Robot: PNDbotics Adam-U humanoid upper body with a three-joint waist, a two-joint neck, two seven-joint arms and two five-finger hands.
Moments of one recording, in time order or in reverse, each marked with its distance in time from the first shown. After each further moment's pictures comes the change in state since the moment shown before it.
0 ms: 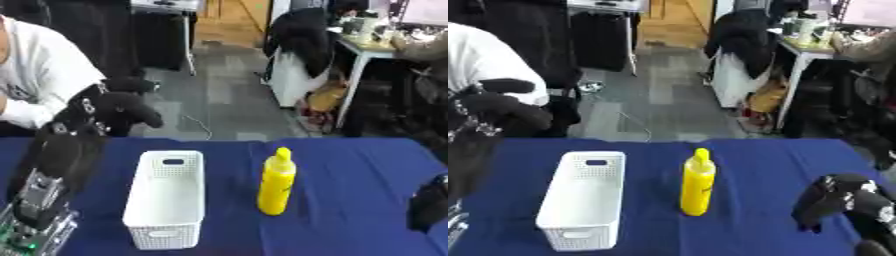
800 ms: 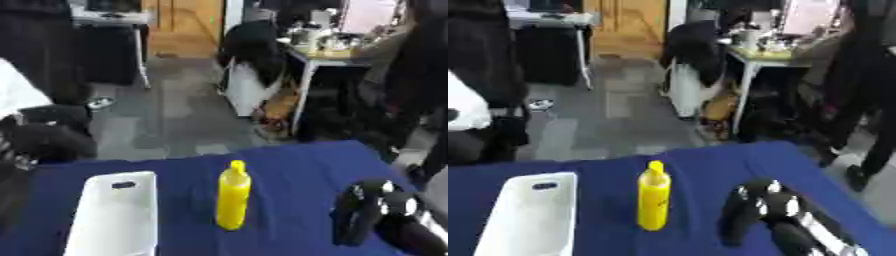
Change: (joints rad) left arm -0.009 0.000 -0.007 0.000 0.004 -0.009 -0.011; right arm -0.044 -0.007 0.121 0.000 -0.170 -0.110 0.345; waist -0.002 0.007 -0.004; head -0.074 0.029
